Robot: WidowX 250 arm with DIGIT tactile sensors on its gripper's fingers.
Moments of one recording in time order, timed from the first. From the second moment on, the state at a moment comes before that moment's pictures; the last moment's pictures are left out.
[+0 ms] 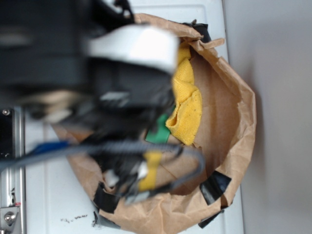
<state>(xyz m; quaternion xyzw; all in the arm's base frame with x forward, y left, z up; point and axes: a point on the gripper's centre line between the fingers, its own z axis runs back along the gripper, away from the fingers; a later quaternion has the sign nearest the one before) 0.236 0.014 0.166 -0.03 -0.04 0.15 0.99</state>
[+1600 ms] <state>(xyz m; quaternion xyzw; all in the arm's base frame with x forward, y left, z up) 0.216 0.044 0.051 -0.03 -0.08 0.14 0.99</state>
